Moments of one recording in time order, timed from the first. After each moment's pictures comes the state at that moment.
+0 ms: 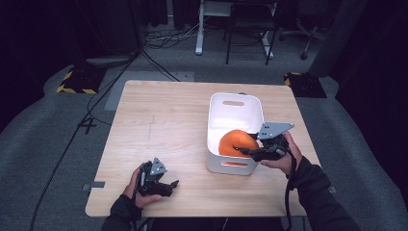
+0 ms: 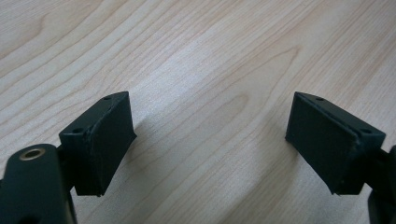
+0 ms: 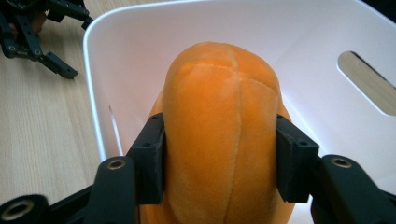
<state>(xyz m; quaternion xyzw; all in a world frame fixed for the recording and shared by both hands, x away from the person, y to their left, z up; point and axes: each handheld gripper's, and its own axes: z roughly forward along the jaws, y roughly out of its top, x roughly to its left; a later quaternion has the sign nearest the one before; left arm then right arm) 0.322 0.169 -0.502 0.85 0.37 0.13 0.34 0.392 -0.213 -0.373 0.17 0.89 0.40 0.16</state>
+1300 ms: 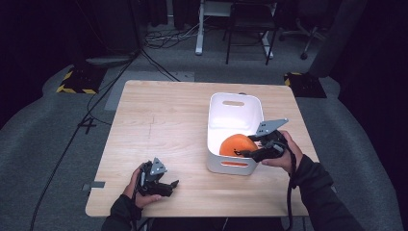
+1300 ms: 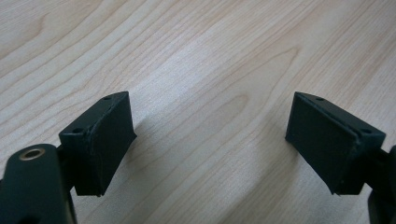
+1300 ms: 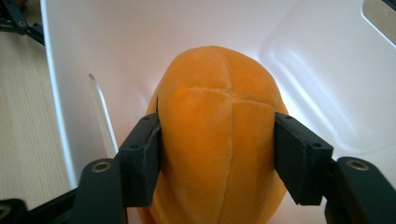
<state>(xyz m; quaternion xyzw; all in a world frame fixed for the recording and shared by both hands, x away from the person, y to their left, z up) 0.322 0.169 -0.502 0.85 0.37 0.13 0.34 0.405 -0.216 -0.381 0.20 0.91 0.35 0.12</state>
